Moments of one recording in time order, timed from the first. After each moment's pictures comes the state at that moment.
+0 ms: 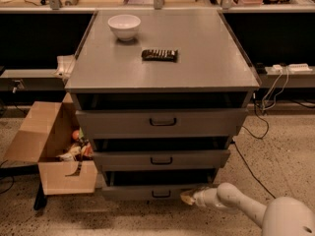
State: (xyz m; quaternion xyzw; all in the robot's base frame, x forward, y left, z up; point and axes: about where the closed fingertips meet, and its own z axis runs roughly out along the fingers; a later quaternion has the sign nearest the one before) arm 0.571 -0.165 0.161 -0.26 0.88 0.29 0.29
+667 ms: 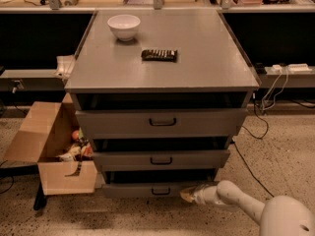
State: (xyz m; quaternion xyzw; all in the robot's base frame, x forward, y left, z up) arm 0.584 -0.165 0.165 -0.26 0.88 0.28 0.29
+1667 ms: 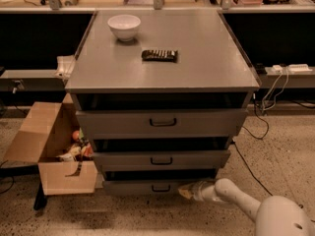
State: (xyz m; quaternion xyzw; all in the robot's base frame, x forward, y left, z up) arm 0.608 -0.161 0.163 -0.26 0.87 0.28 0.31
